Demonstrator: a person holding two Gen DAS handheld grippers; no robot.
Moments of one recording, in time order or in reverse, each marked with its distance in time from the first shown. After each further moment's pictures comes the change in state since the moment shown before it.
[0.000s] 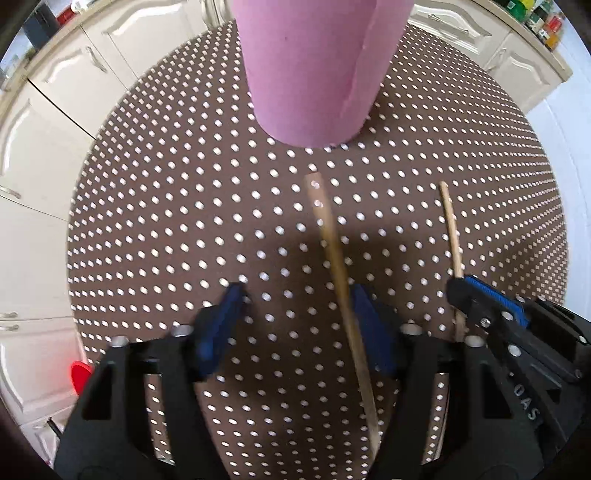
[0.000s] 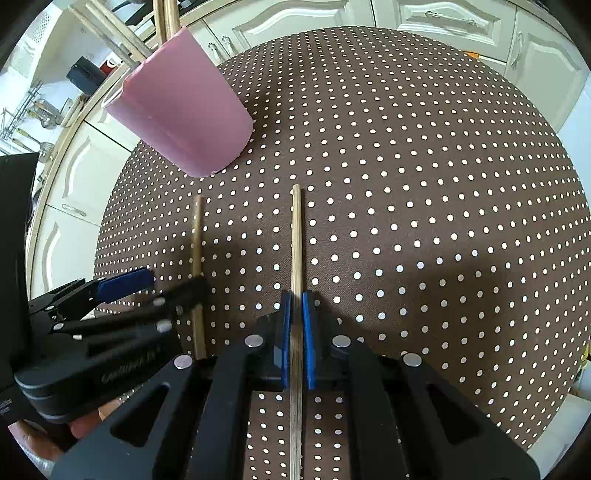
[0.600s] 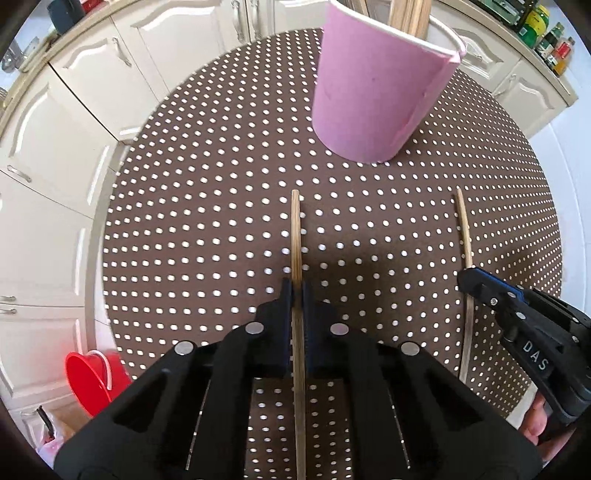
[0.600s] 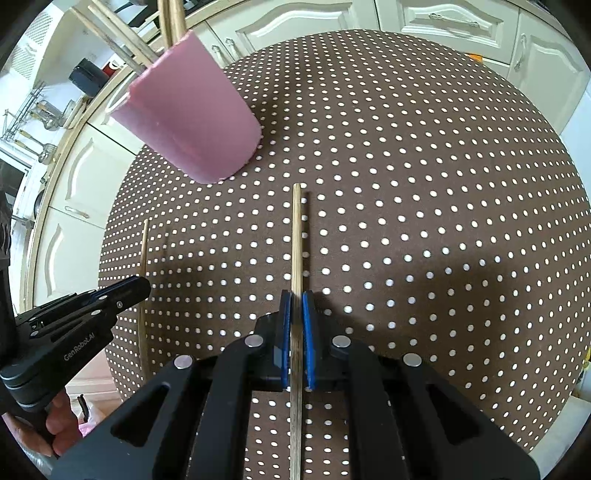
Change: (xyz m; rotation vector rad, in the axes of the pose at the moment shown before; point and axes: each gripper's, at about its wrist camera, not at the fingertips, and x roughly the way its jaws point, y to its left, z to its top) left arm -0.020 0.047 -0.025 -0.068 -0.038 -0.003; right arm -0.006 0.026 0.011 -0.015 -0.012 0.000
